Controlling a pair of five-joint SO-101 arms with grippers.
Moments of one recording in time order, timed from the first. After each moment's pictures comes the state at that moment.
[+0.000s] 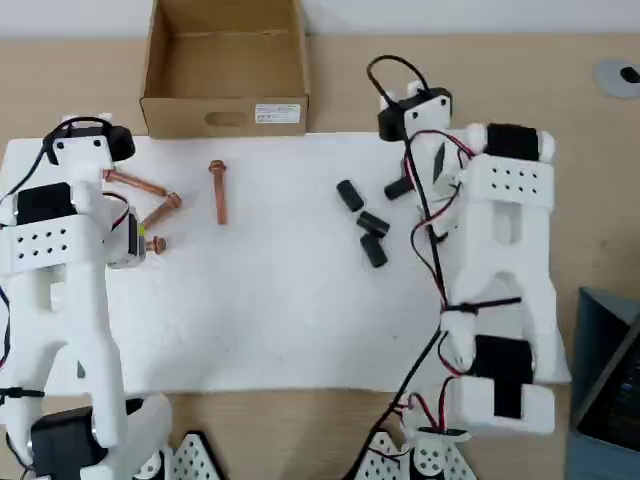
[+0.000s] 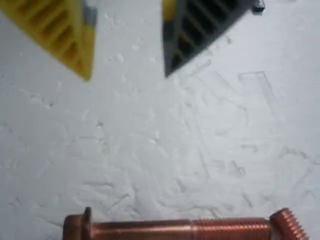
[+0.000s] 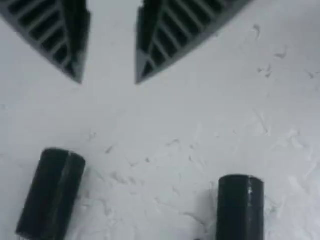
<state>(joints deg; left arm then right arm) -16.1 -21.1 23.6 83.8 -19.3 3.8 -0.2 1.8 88.4 27.5</state>
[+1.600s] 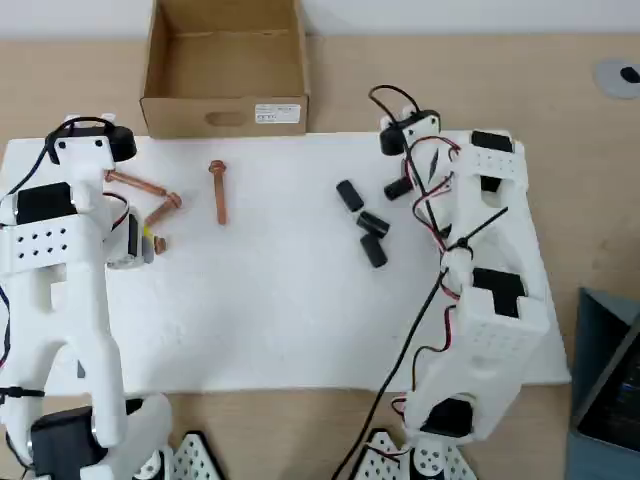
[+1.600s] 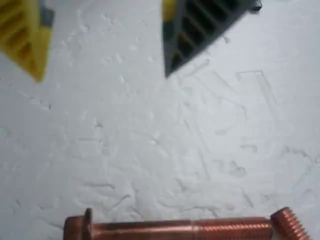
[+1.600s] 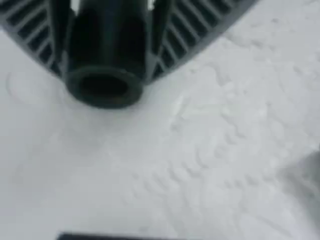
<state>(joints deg) -16.1 -21.1 23.6 83.8 -19.7 6.7 26.2 -2.2 70.3 33.5</state>
